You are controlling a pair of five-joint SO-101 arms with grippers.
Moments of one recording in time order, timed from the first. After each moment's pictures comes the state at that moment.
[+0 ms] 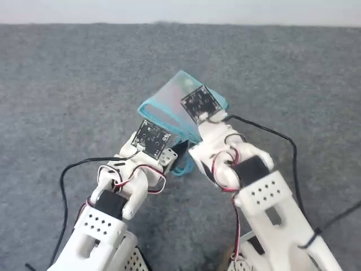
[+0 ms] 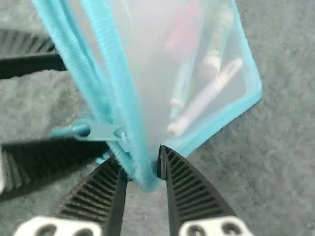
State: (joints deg) left arm 17.5 -66.3 79.8 29.5 -6.4; right arm -32.0 -44.0 46.7 55.4 8.7
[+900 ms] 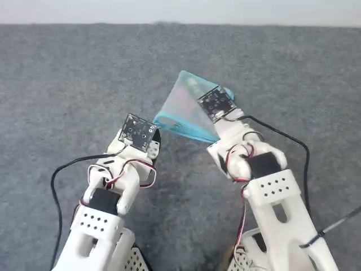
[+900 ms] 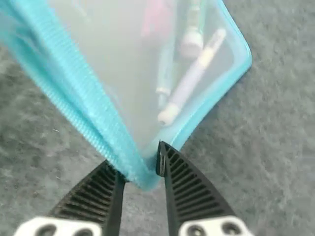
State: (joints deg) left arm 8.9 -66.2 79.8 29.4 -6.4; right arm -19.7 -42.2 49.3 55.0 17.1
